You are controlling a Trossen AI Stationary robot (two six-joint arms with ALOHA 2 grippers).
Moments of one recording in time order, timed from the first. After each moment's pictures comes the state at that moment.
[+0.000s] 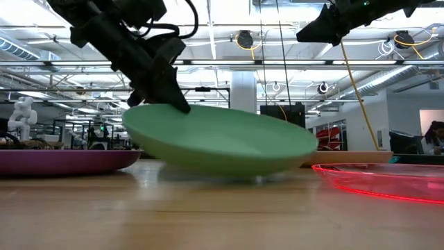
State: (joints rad) left arm -0.03 1.45 0.72 0.03 -0.30 -0.59; right arm -0.42 0.74 0.68 -0.17 -0.03 -0.09
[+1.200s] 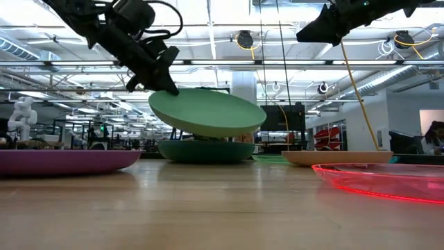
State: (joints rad) left arm 0.41 1.26 0.72 0.02 -0.24 -0.32; right arm -0.42 0.74 0.68 -0.17 -0.03 -0.09
